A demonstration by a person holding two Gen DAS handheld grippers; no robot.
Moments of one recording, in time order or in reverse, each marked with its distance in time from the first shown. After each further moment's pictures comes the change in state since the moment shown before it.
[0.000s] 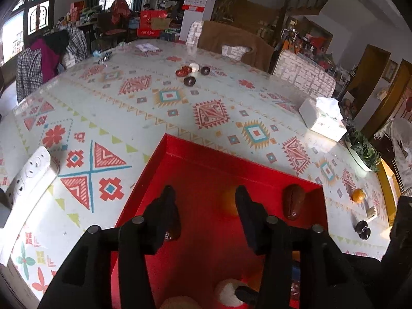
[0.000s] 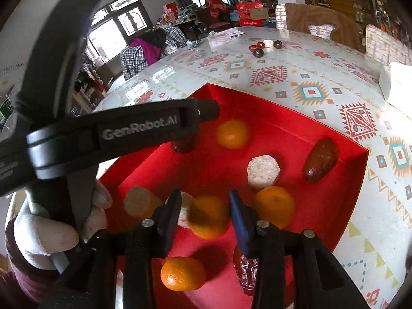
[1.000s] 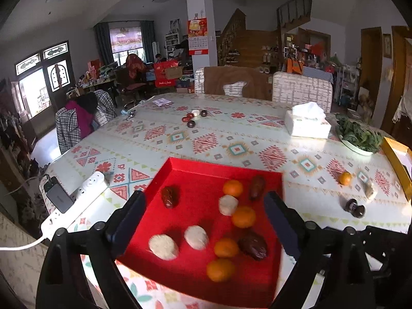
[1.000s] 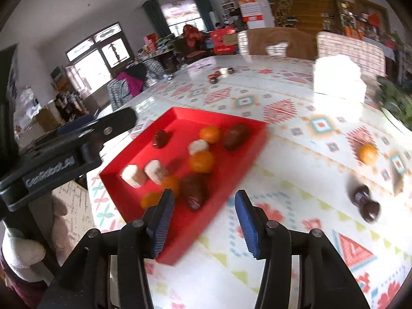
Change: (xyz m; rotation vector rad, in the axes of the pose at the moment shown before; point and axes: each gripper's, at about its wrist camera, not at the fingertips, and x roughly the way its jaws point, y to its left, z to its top) left arm -0.121 -0.103 -0.066 0.172 -0.235 0.221; right arm -0.124 -0.039 -0.076 0.100 -0.181 -0.100
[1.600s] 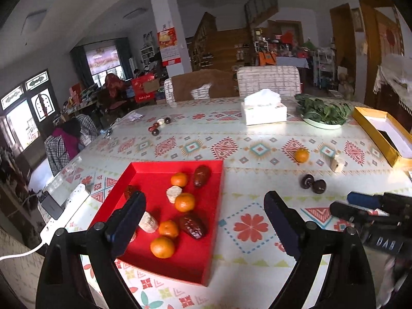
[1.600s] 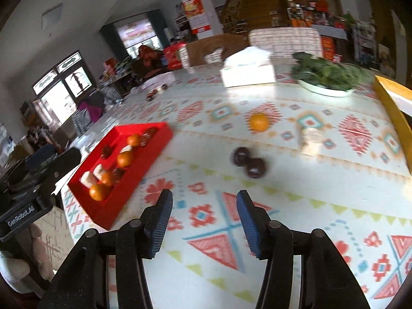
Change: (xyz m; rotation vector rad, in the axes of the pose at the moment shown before) left arm -0.046 -0.097 -0.024 0.171 -0.036 -0.037; right arm -0.089 -0.105 -0.048 0.178 -0.086 -0.164
